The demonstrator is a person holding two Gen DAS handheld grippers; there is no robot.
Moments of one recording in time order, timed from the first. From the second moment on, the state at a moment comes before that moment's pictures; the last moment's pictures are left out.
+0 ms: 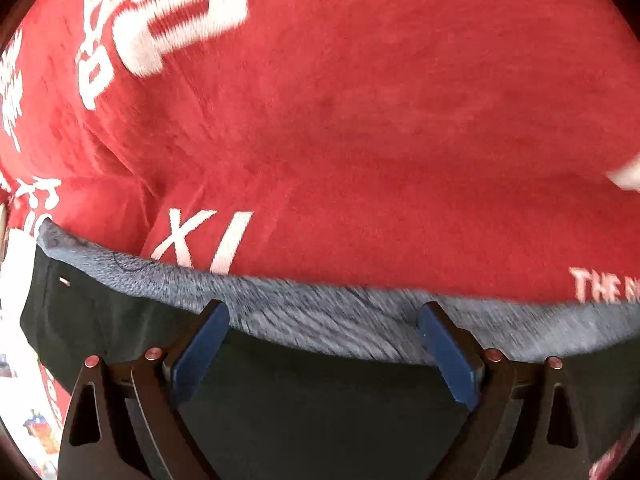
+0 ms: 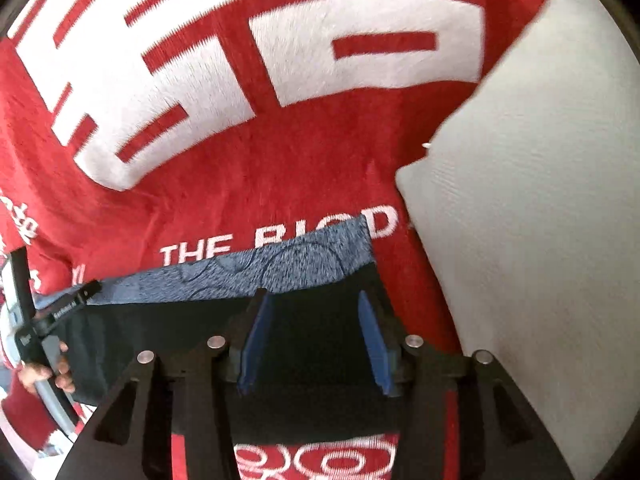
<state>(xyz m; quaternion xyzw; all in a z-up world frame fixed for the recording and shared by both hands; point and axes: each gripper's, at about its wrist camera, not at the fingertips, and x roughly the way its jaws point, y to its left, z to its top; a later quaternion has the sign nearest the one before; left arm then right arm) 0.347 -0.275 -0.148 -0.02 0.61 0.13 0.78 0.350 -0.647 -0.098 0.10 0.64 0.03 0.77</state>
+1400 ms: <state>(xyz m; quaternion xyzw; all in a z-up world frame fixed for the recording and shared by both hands) 0.263 -0.342 -0.147 -0.01 0.63 0.08 0.77 0.243 -0.679 -0.111 0.10 0.65 -0.07 0.75</state>
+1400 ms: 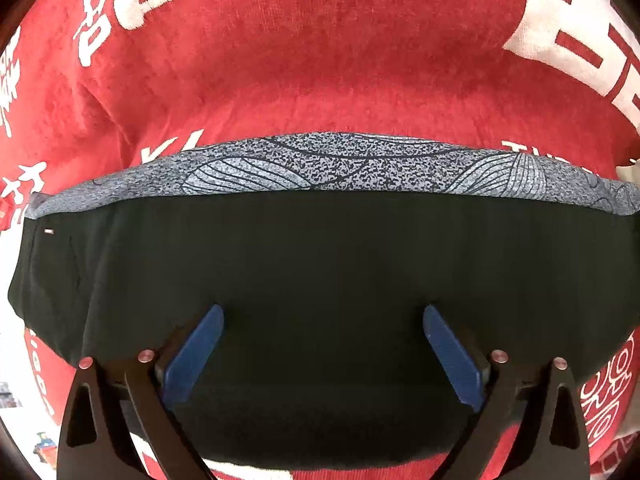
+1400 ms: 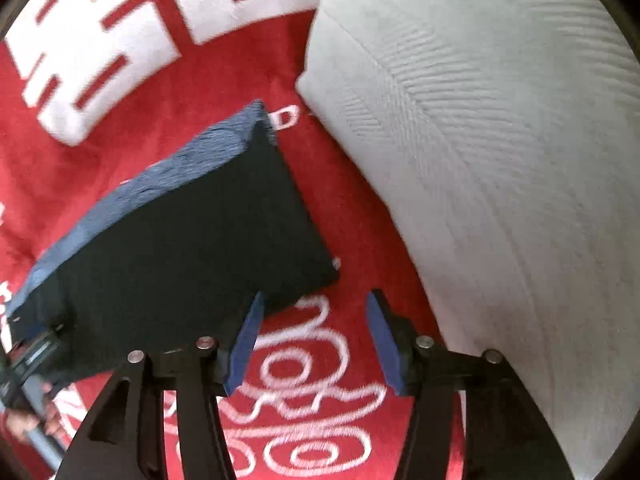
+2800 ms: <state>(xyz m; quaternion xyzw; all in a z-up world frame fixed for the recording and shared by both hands) 0.208 0.051 -0.152 -0.10 0.58 0.18 0.79 0.361 -0.133 -0.184 -0.21 0.64 0.38 0.63</state>
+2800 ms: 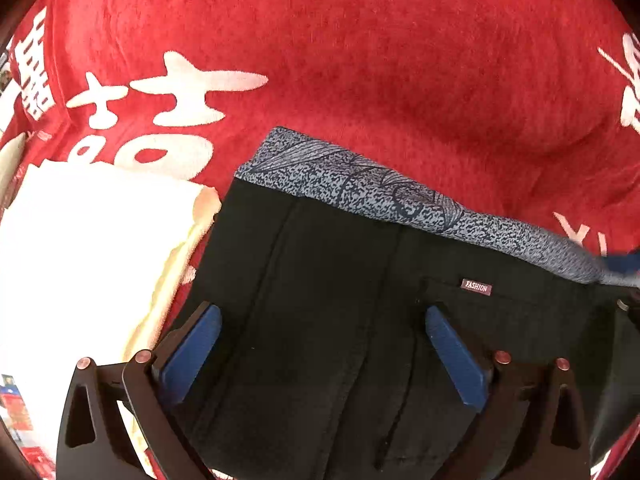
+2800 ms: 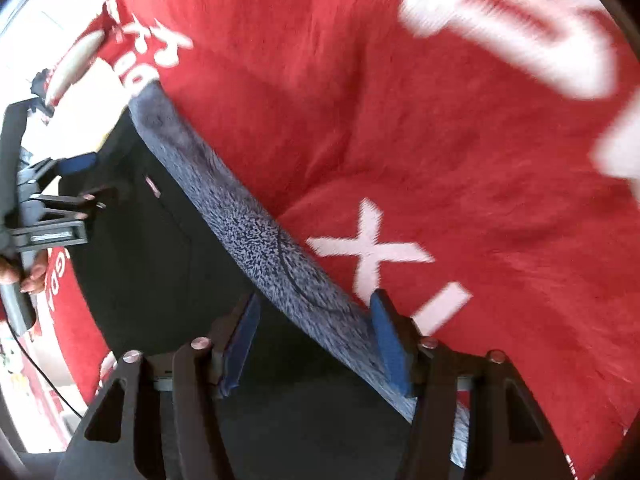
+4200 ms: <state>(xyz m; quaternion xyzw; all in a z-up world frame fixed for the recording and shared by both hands) 0.189 -0.019 -0.164 0.01 0.60 0.11 0.79 0.213 -0.269 -0.193 0.40 0.68 0.21 0.57</state>
